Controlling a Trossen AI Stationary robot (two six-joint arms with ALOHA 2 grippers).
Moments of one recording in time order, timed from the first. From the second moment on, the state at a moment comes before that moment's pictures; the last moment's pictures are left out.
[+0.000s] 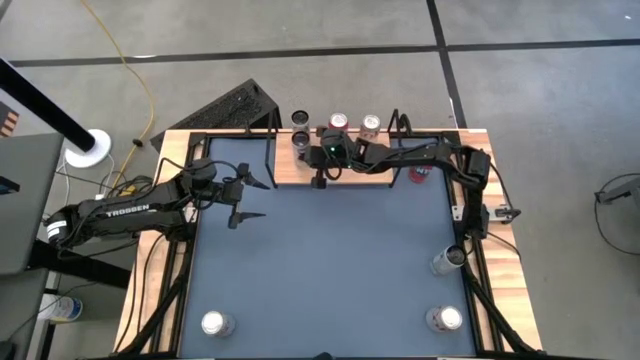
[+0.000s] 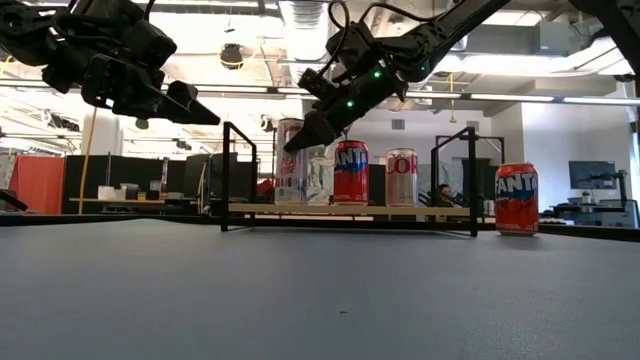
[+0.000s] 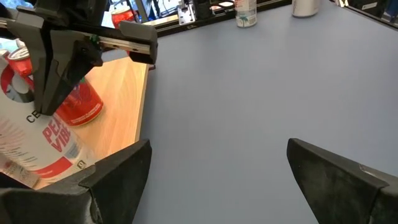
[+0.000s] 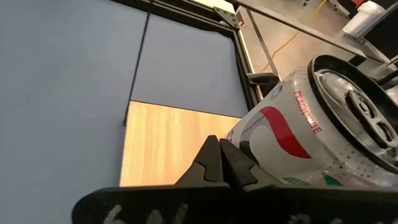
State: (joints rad) left arm 0.47 0.72 0.30 0.12 0.46 0.37; right arm -0.35 1.94 1.36 0.11 0.03 -0.46
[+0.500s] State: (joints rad) left arm 0.47 0.72 0.30 0.12 0.46 0.37; right arm -0.36 1.94 1.36 0.16 0.03 -0.47
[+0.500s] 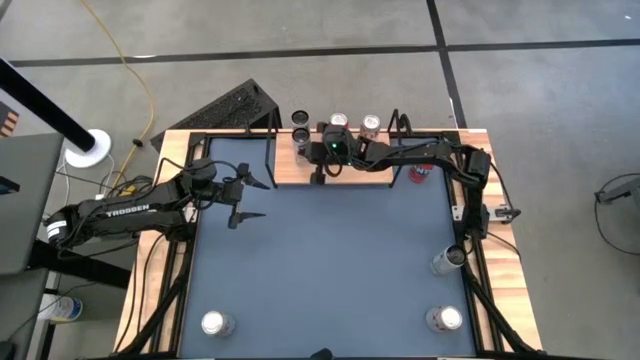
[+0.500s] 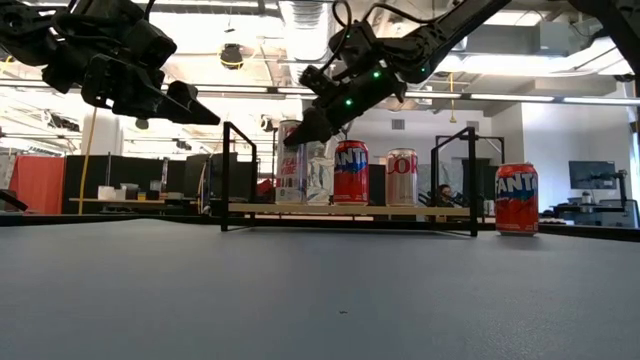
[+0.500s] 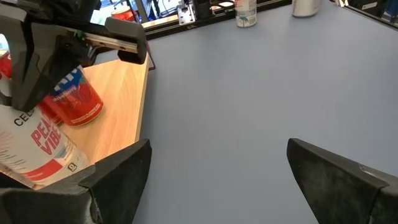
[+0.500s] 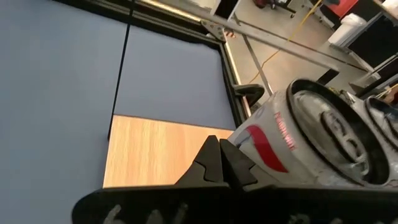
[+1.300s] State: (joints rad) left arm 0.47 0.72 0.30 0.11 0.46 0.37; right arm -0.37 1.94 1.36 0.21 0.03 -0.47
